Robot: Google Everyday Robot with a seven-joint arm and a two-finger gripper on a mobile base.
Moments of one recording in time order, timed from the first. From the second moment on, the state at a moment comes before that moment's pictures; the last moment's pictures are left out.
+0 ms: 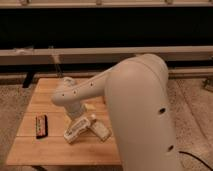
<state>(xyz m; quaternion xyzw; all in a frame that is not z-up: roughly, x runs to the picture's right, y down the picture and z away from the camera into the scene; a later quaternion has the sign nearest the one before) -0.140 0.166 0.785 -0.26 0.19 0.39 0.86</state>
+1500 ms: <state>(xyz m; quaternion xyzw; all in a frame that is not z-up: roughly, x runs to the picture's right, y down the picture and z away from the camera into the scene) -0.143 0.114 0.816 -0.15 0.16 0.47 0.86</state>
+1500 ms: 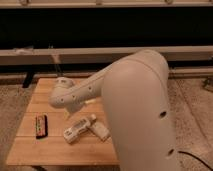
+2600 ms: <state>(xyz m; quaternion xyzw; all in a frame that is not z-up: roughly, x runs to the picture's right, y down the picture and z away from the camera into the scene) -0.134 0.171 0.852 -0.16 0.21 0.44 0.86</state>
